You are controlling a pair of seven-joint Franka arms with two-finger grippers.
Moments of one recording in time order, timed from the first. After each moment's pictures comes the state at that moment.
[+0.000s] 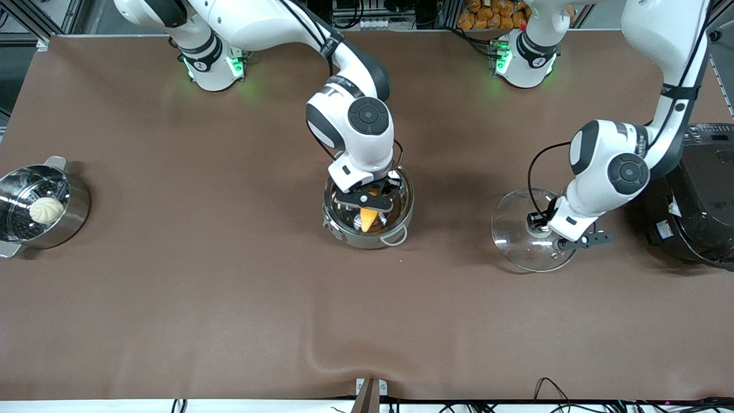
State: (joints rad) left arm 0.08 0.33 -0.22 -2.08 0.10 2.38 -0.36; right arm 0.73 0.73 0.11 -1.26 -0.08 2.01 1.05
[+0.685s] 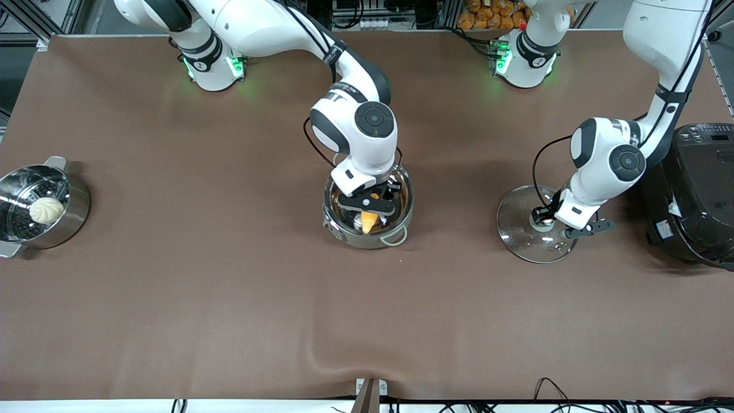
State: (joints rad) left arm 0.15 0.33 -0.22 -2.23 0.10 2.57 -0.36; right arm 0.73 0.74 0.11 -1.26 -0.16 2.01 1.05
